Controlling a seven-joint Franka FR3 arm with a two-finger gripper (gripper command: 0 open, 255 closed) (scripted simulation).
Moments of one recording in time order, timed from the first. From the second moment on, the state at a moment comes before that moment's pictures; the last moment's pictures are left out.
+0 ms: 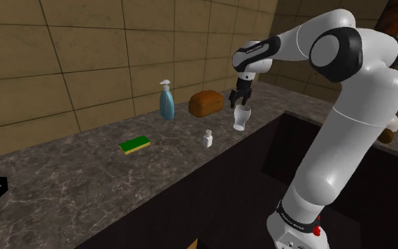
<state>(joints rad) -0.09 -0.03 -0.56 -2.05 0.03 2.05 -0.39</state>
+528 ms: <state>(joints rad) -0.15 0.22 -0.59 -1.92 0.17 2.09 -0.53</state>
